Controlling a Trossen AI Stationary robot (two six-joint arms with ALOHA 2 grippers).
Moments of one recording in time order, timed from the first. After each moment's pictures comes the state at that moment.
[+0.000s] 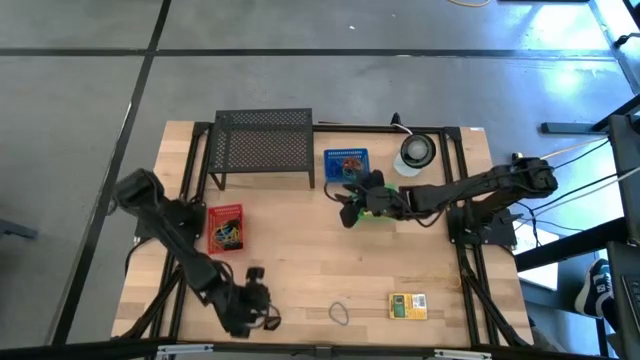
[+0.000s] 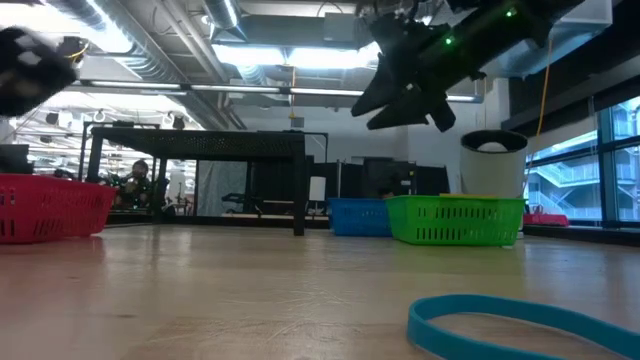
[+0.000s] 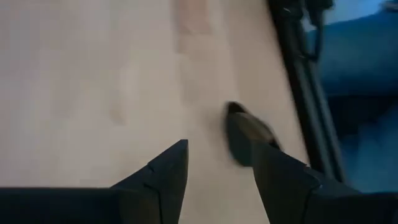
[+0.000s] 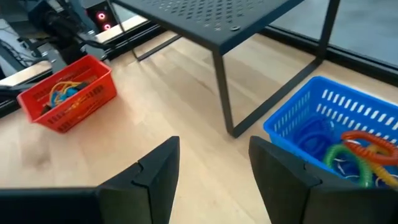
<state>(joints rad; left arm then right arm) -0.85 1.68 0.91 -0.19 -0.33 -0.68 0.13 1.48 0.81 0.12 0.54 0.55</state>
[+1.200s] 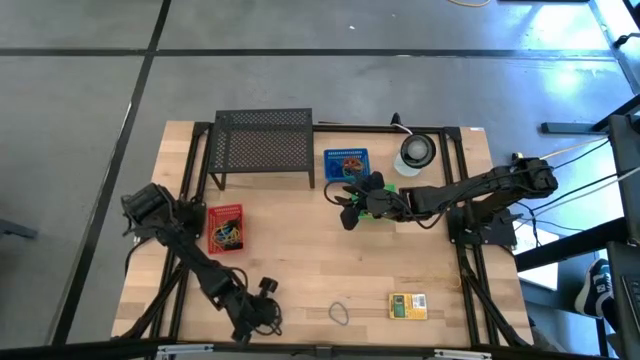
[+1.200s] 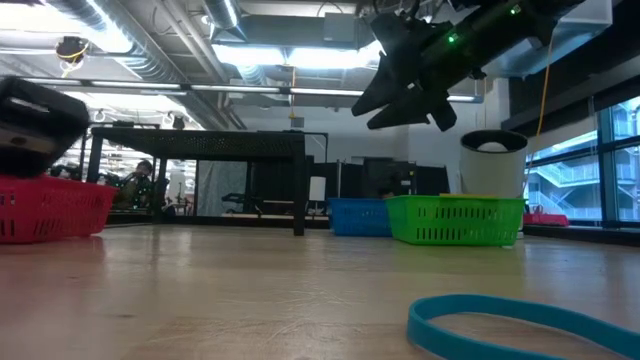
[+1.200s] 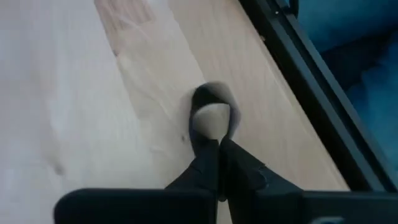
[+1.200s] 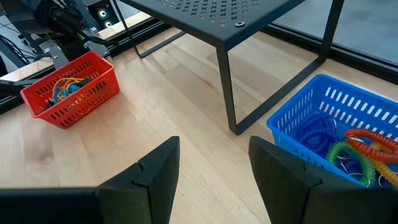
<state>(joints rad) -0.82 1.82 0.91 -0.03 -0.21 -0.37 0.14 1.48 0.81 0.11 0.54 0.56</state>
